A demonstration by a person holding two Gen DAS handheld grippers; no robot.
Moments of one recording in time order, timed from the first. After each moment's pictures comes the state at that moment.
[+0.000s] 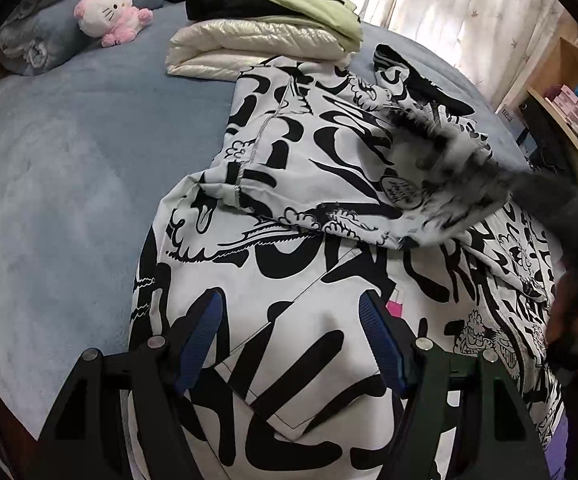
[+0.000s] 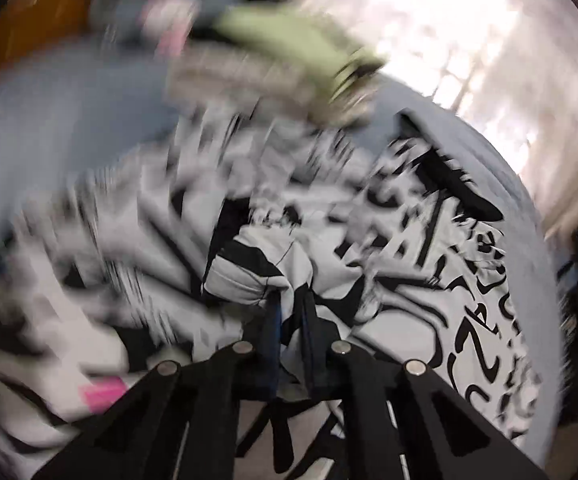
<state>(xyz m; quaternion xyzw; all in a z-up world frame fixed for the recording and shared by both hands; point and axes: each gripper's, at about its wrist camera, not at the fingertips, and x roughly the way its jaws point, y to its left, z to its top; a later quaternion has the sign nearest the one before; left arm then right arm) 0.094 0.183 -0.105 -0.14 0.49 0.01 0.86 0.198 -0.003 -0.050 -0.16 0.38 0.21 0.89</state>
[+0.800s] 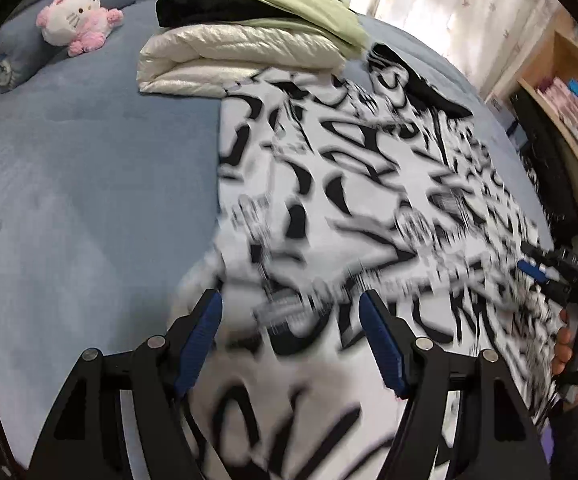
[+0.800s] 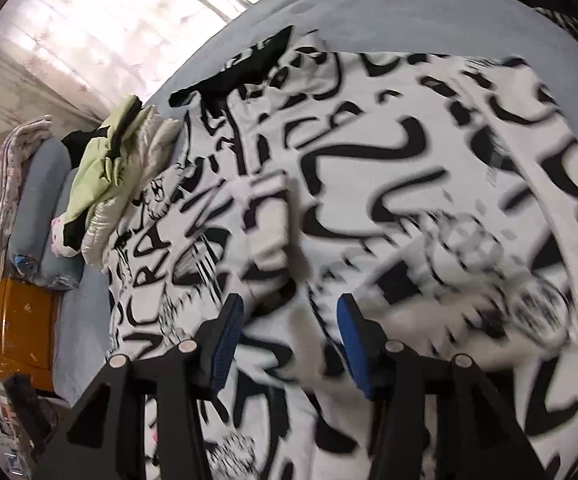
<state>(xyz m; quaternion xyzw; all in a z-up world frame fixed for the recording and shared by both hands) 0.175 0.221 -0.101 -0.14 0.51 -0.03 0.84 0.243 -0.205 -0.107 0.26 0.51 0.10 0.81</state>
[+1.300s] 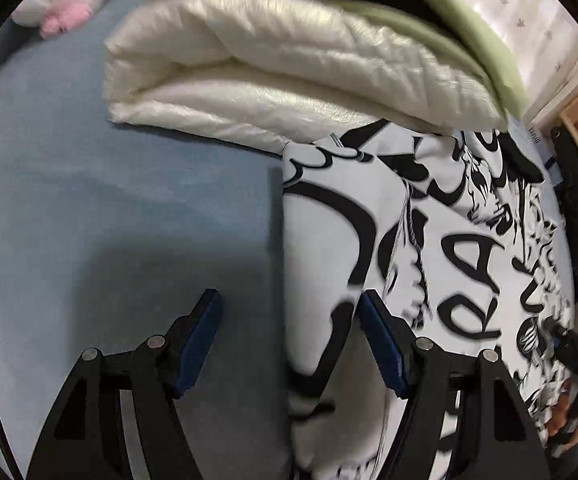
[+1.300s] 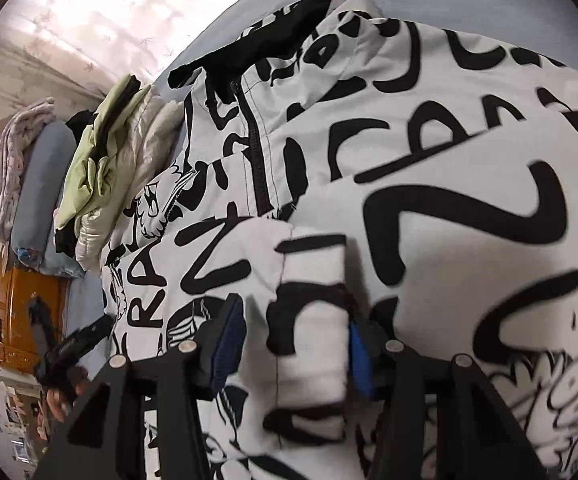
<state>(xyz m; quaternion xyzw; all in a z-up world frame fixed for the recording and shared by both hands) 0.346 0.291 -0.173 -0.19 0.54 -0.03 0.82 0.330 -0.175 -0.147 0.25 0.54 0.15 0.79</state>
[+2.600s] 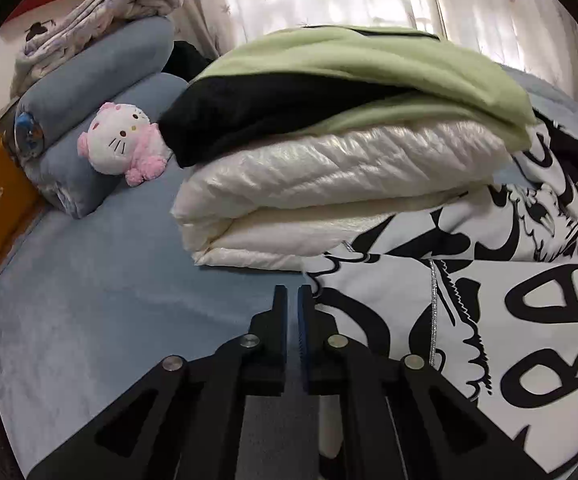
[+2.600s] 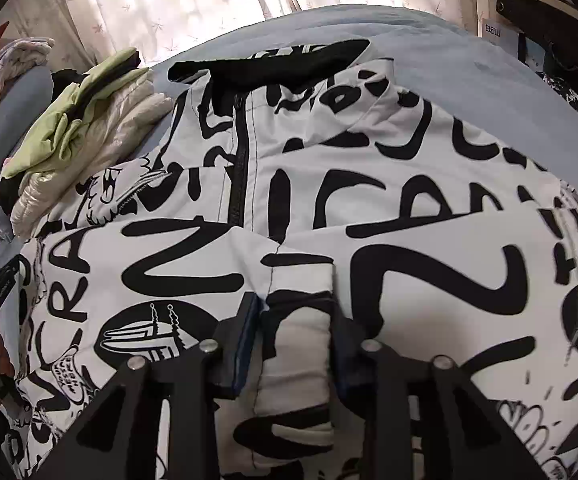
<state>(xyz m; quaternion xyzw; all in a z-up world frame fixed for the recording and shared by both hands) 0.348 0.241 -0.133 0.05 0.39 0.17 0.91 0.330 -0.147 -0.136 0.07 0.48 0.07 0.87</state>
